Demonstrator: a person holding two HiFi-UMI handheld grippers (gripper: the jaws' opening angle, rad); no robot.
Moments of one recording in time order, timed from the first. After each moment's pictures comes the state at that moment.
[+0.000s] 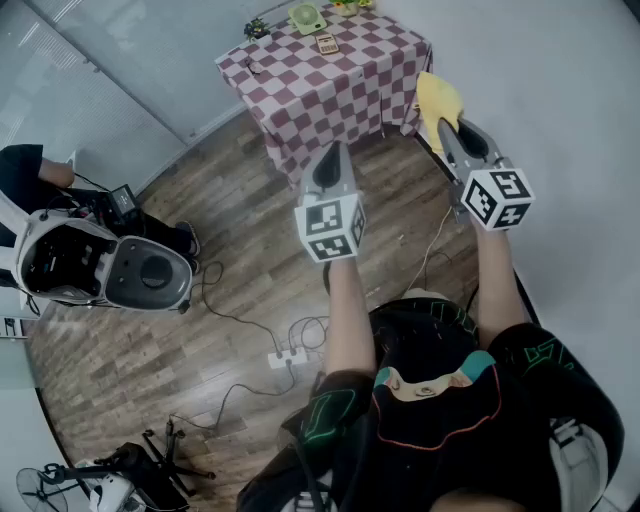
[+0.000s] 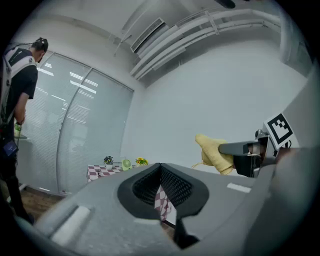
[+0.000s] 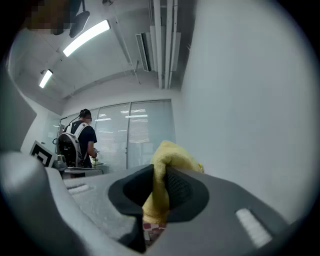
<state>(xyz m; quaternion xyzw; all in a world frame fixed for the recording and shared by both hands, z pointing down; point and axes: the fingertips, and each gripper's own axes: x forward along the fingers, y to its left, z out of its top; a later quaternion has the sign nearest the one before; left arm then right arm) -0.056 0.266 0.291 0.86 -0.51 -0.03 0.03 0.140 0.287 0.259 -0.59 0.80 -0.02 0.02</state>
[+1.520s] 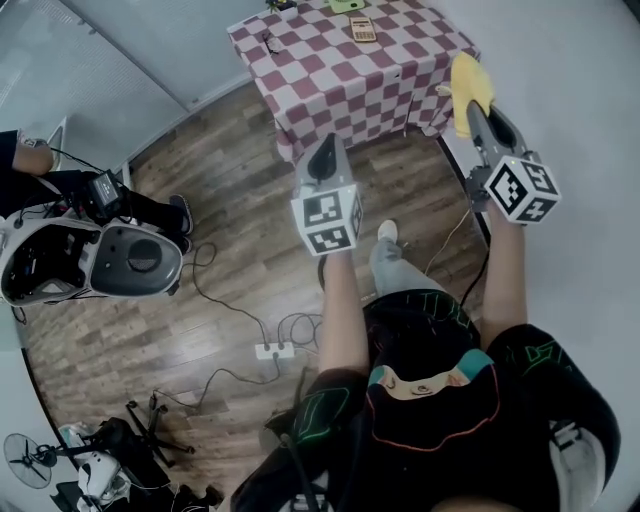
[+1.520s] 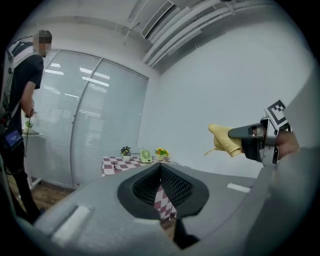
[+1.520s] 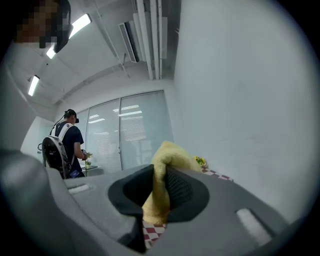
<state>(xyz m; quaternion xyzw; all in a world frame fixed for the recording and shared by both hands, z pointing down) -0.103 0.108 0.346 0.81 -0.58 0.01 0.07 0.150 0.105 0.274 -0.60 0.80 -0.07 0.03</state>
